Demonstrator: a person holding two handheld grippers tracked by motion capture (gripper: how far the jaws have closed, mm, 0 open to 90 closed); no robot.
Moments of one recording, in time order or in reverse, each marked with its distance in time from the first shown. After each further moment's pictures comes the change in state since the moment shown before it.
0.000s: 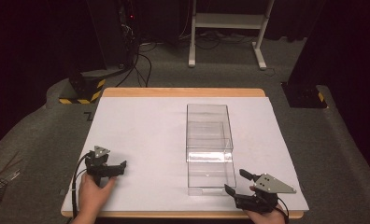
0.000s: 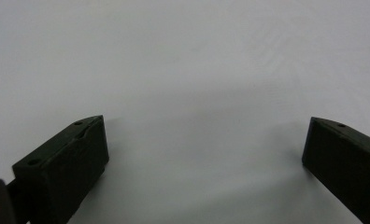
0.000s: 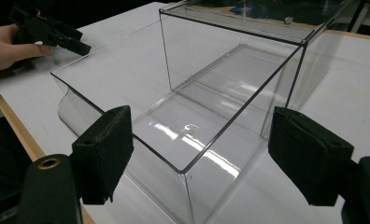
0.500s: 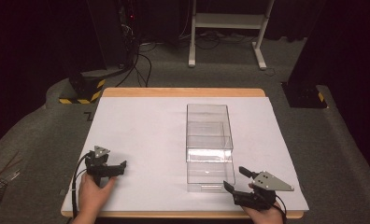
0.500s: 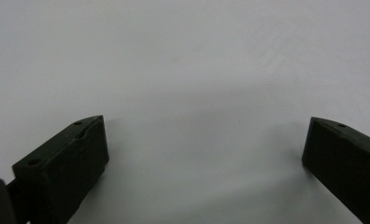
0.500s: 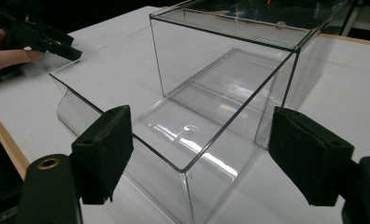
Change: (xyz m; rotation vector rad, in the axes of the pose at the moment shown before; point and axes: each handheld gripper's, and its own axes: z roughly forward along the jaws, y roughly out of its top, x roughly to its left) left arm 0.000 0.000 0.000 0.000 0.000 0.000; right arm -0.002 0.002 0.007 -0.014 -0.024 0.008
